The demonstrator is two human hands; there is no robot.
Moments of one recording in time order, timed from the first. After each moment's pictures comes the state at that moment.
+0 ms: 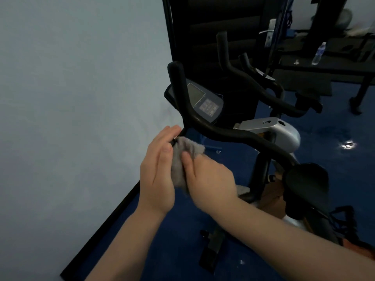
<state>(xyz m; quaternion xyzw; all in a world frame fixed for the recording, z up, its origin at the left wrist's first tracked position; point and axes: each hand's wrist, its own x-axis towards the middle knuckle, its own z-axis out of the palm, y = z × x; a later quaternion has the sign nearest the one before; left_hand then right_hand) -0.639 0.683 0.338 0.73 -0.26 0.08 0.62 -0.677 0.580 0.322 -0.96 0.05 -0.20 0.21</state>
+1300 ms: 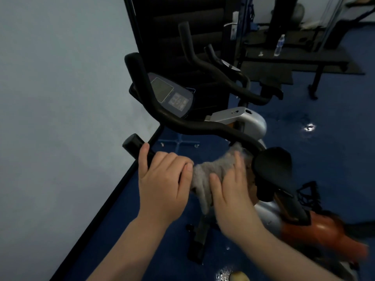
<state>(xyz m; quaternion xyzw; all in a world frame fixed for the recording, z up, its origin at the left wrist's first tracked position) -0.651 0.648 0.303 0.86 -0.38 0.25 0.24 -0.750 0.537 0.281 -0.88 0.23 -0.17 0.38</state>
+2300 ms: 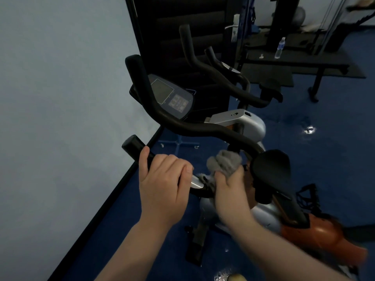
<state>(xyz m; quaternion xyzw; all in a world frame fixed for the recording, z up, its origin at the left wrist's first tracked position) -0.655 0.645 0.297 0.85 -0.37 0.26 0.27 -0.733 0.536 0.288 -0.67 0.37 -0.20 0.61</state>
